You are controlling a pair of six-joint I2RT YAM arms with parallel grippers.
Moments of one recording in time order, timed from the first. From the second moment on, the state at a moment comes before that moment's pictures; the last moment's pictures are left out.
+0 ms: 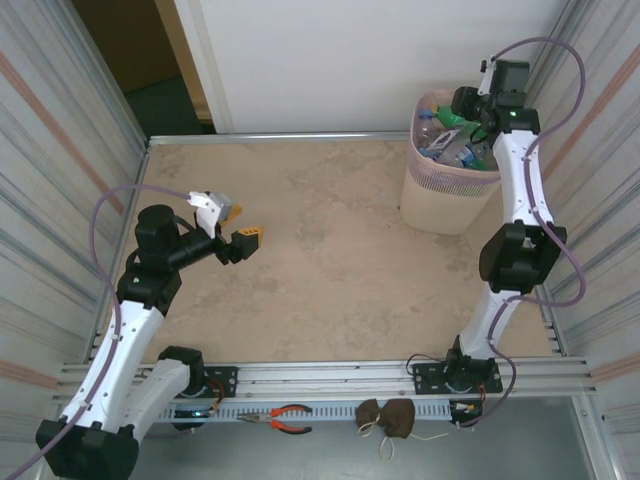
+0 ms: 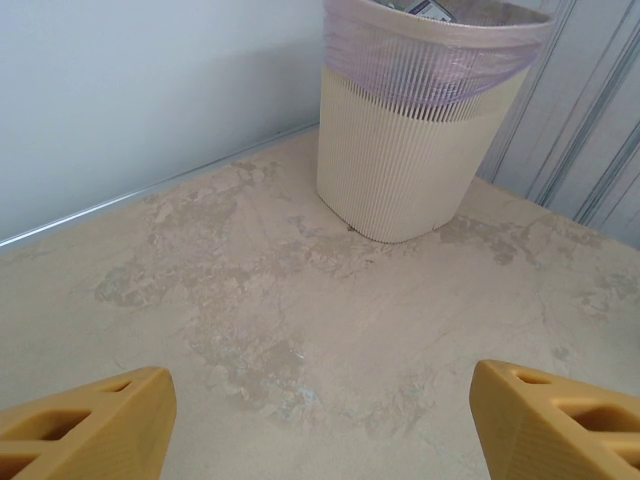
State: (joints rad) left arm -0.18 0.80 0.78 -0.26 0.66 0.10; right arm -0.08 1.91 2.07 -0.65 -0.05 0.13
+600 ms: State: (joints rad) left arm -0.18 0.83 0.78 -0.32 0.50 -0.01; right arm -0.08 1.19 1.33 -0.63 -0.05 0.12
